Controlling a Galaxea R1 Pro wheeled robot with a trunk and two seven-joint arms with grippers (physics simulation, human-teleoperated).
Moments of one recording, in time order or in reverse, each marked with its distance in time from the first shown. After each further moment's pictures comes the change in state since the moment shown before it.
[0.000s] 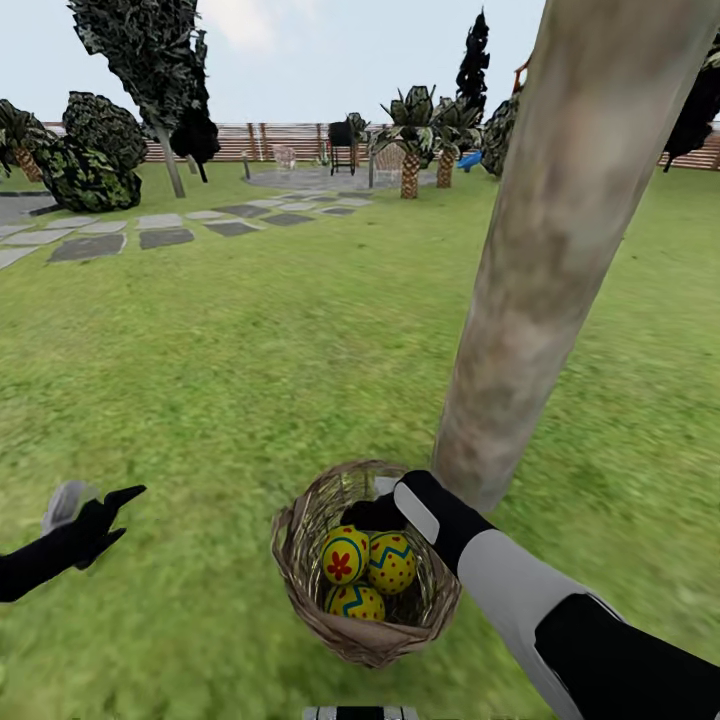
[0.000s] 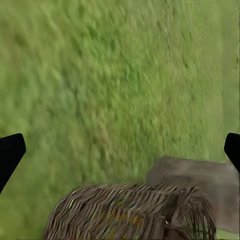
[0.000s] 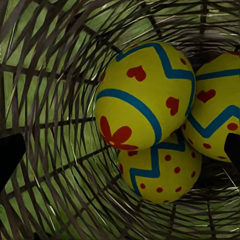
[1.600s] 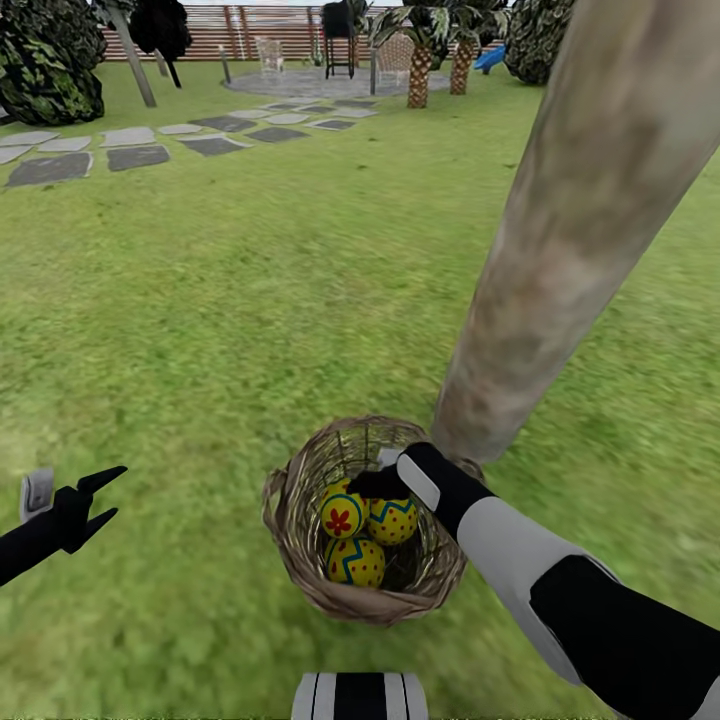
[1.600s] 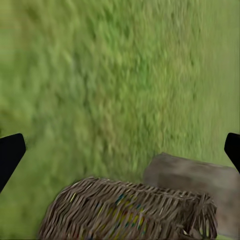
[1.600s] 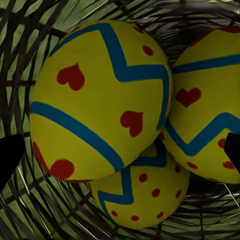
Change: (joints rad) left arm 0.011 0.069 0.003 0.003 0.230 -0.001 -0.018; right arm -0.111 0.000 -0.004 0.059 -0.003 -0.022 -0.008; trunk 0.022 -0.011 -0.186
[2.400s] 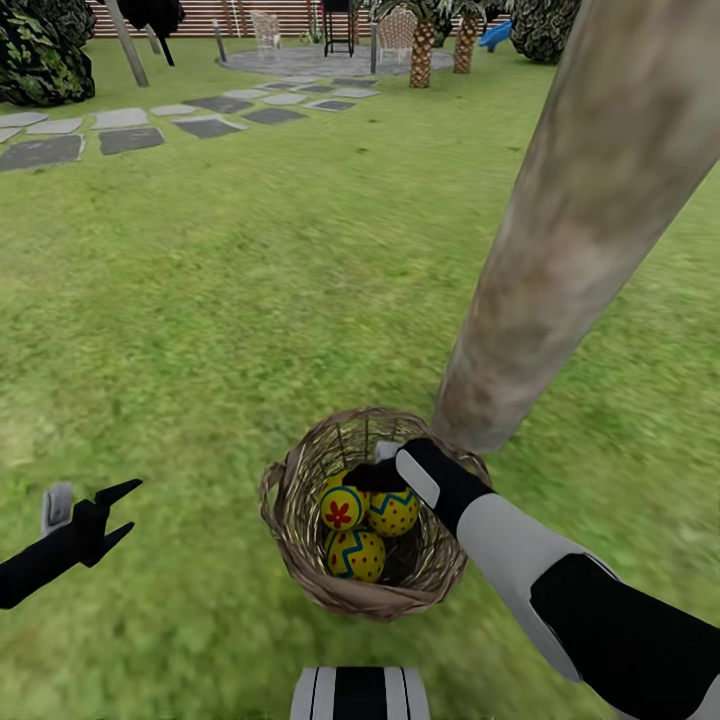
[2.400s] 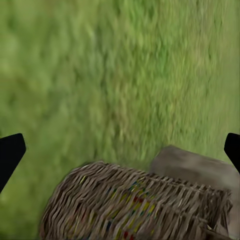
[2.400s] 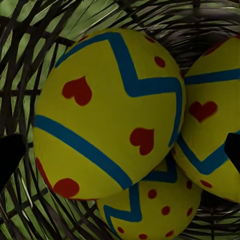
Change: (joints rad) left arm 0.015 -0.046 -0.007 0.045 0.001 -0.009 0.000; right arm -0.006 0.000 0.002 -0.023 0.001 -0.028 0.025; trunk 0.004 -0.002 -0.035
